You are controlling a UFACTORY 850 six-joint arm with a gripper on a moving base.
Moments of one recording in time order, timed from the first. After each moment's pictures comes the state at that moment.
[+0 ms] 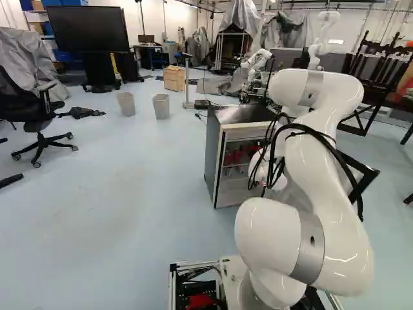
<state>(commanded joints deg) -29.5 -53.7 -47.8 -16.4 80.7 0.0</state>
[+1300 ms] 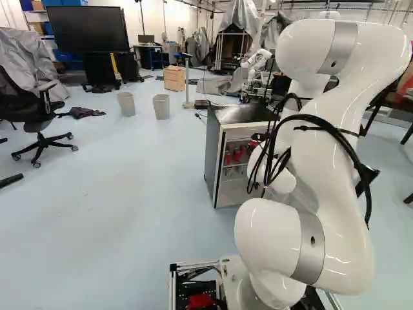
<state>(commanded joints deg) -27.8 -32.4 -26.7 -16.4 80.7 0.0</state>
